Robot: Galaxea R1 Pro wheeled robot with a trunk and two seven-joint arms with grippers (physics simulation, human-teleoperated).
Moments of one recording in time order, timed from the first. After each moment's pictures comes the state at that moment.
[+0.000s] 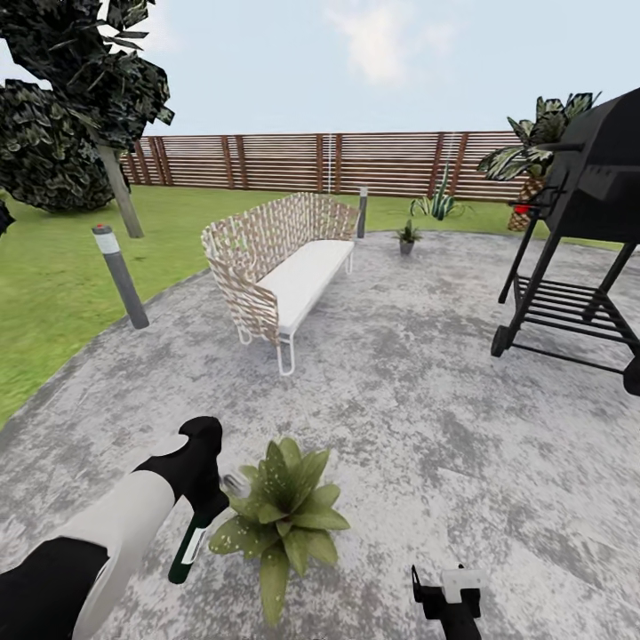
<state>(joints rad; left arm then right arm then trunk) -0.93 0.03 -0.22 -0.48 -1.24 0.99 -1.36 -0.42 0.00 0.01 -0.12 0.14 -0.65 -0.18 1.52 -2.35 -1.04</state>
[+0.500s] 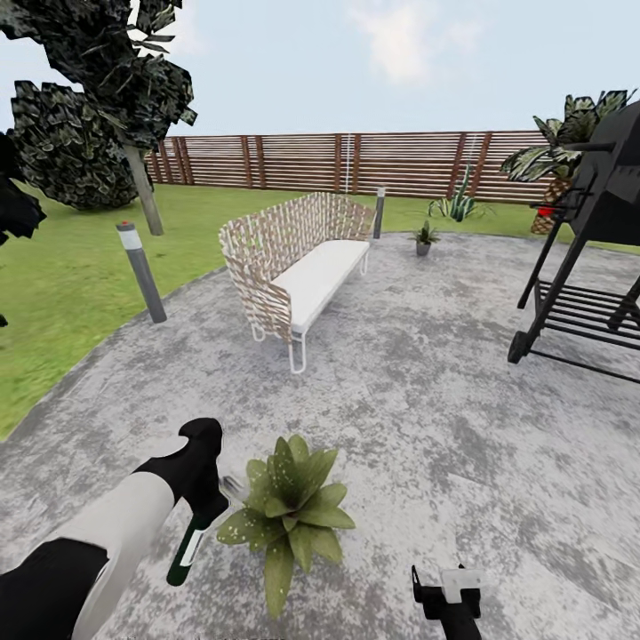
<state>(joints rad) -0.92 0.03 -0.23 -0.48 -1.24 0.99 -1.36 -0.42 0.00 0.01 -0.12 0.14 -0.65 -0.18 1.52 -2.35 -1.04</state>
